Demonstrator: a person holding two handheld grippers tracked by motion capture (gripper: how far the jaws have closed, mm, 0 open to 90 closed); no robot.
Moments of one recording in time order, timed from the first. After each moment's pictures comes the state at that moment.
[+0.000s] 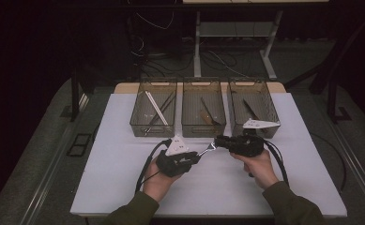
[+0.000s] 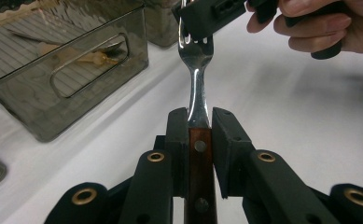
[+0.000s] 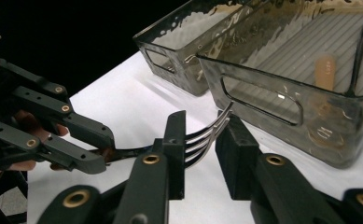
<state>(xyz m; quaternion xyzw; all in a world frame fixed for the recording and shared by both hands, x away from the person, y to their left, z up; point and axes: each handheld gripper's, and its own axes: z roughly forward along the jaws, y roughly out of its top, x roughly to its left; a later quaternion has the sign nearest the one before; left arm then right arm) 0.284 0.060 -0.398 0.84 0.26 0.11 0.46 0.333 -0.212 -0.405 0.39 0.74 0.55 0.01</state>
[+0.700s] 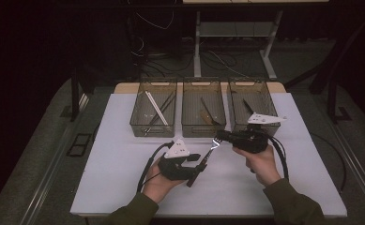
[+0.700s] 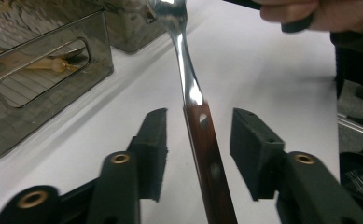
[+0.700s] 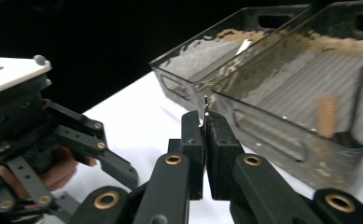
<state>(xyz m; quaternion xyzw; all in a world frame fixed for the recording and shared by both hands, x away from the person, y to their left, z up) 0.281 0.060 -0.403 0.84 0.22 0.06 0.49 0.328 -0.217 -0.375 0.36 0.73 0.57 0.03</state>
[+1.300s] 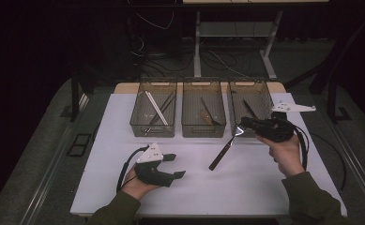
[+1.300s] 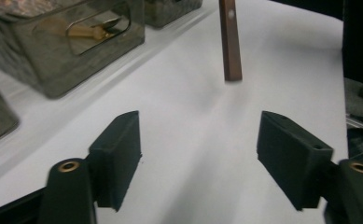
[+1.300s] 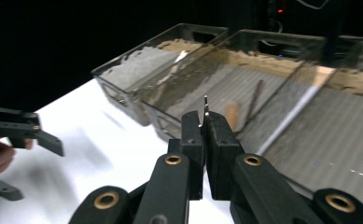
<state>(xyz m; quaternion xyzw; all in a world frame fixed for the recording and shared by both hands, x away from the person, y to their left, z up) 0.276 0.126 -0.421 0.83 0.23 0.08 0.49 0.338 -0.274 -0.345 0.40 0.74 0.53 0.11</state>
